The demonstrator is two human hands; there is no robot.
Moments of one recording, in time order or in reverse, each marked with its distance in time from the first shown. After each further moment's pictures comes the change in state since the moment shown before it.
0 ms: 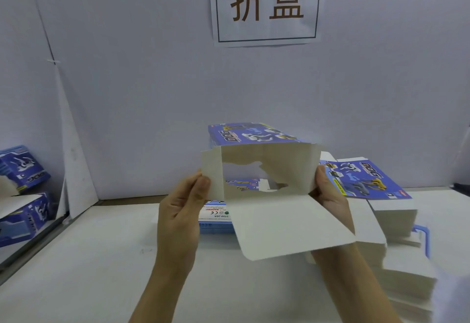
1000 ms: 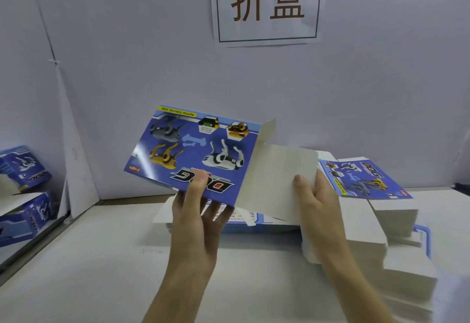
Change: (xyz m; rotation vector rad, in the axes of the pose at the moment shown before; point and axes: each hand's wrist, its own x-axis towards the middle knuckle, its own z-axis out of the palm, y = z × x) left_hand -0.007 0.009 0.022 -0.470 0.242 -0.453; right_hand 0.003 0.014 -0.013 -0.789 -0.049 -0.352
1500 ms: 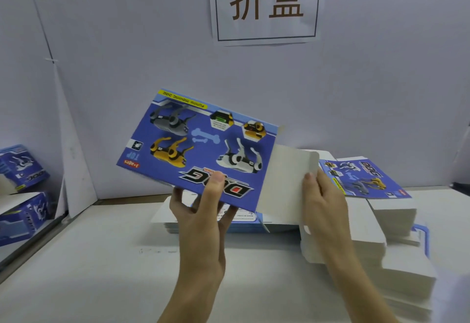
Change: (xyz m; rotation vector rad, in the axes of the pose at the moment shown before) left_hand -0.006 -0.012 0.010 0.105 0.037 0.139; right_hand 0.008 0.007 -0.007 -0.028 0.141 0.012
